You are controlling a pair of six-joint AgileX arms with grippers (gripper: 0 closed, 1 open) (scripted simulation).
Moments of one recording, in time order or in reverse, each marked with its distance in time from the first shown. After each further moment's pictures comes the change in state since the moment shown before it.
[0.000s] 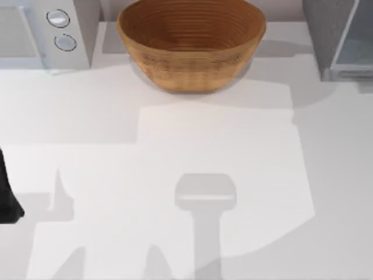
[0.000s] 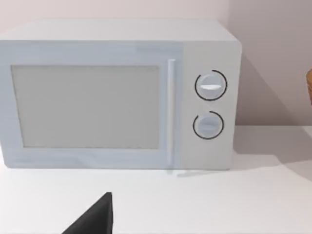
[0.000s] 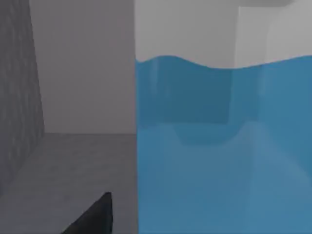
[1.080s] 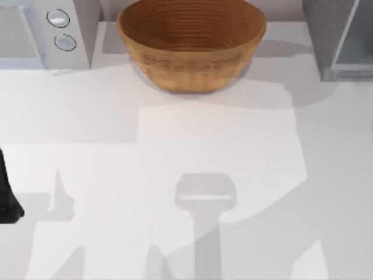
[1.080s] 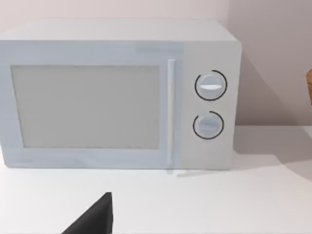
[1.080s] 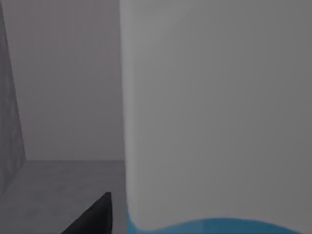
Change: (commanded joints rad) left arm 0.000 0.000 0.000 0.000 0.000 0.000; right arm 0.041 0.161 0.321 -0.169 0.044 -0.002
